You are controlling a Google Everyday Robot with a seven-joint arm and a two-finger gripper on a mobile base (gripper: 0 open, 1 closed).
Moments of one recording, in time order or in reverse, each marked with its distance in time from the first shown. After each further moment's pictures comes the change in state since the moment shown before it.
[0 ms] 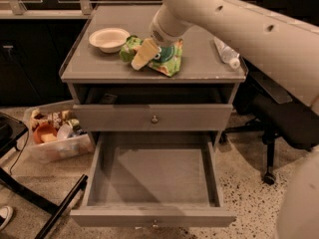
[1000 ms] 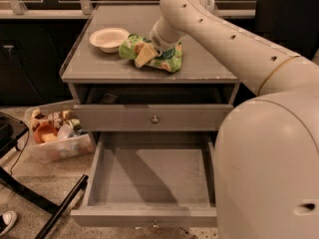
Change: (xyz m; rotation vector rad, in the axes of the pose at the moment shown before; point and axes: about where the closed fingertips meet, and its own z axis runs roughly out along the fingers) arm -0.001 -0.033 0.102 -0.048 0.009 0.102
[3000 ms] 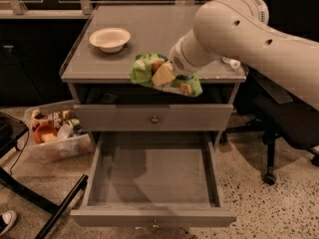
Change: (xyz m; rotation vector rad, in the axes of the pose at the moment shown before) arm 0.083 0.072 -0.131 -0.007 -0.040 0.036
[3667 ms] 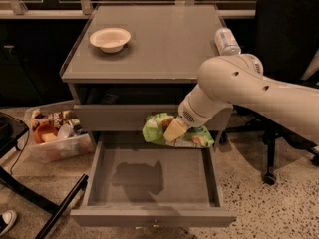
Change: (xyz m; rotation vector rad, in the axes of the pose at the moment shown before) arm 0.152 0.067 0.036 -0.190 0.284 0.010
